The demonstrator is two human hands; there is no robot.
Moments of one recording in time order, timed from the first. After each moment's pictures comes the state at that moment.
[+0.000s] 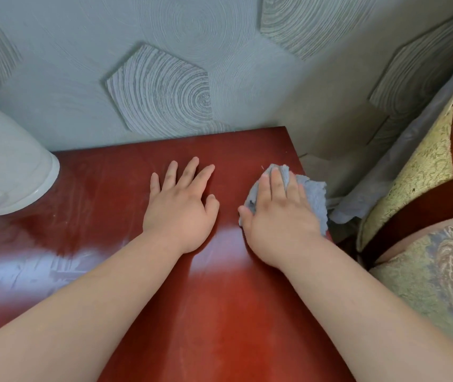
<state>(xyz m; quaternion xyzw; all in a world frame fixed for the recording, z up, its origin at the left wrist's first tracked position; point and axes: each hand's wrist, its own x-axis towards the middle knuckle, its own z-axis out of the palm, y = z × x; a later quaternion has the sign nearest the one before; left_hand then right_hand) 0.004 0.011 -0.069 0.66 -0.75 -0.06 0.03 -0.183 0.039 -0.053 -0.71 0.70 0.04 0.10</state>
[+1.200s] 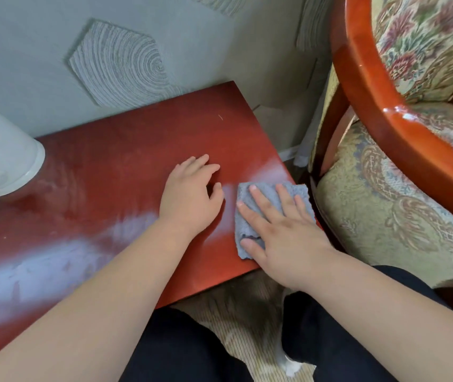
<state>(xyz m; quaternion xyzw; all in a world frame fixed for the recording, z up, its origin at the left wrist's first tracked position) -0.029 0.123 -0.062 0.55 -0.81 -0.14 0.17 -0.215 0.244 -0.040 -0.74 0.65 0.07 0.17</state>
